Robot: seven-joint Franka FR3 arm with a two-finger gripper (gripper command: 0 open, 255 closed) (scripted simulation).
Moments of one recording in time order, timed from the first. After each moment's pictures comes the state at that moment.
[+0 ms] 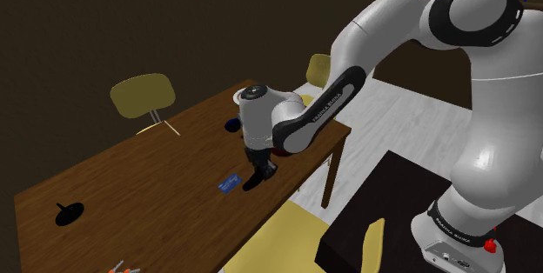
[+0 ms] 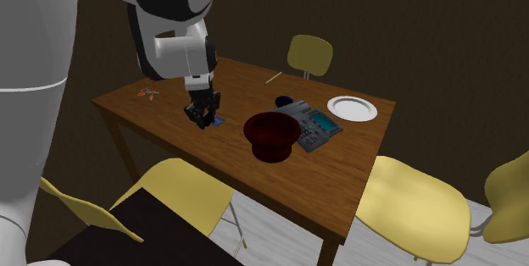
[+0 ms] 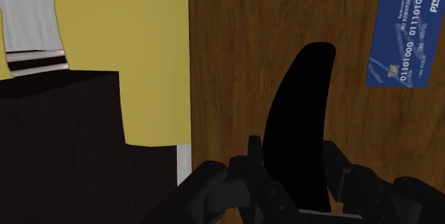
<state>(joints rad) -0.42 0.54 0.88 -2.12 -0.62 2.39 2.44</state>
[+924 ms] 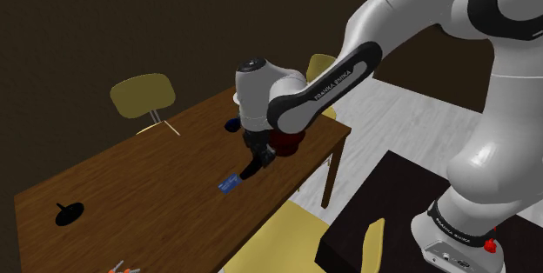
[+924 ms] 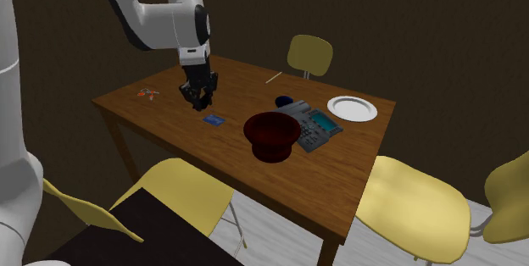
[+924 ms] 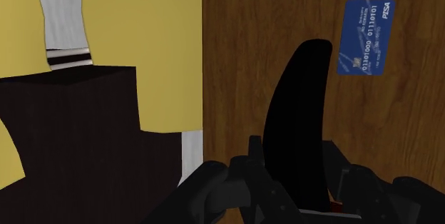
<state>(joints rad) -0.55 0.40 1.03 -2.11 -0.46 2.28 2.34</state>
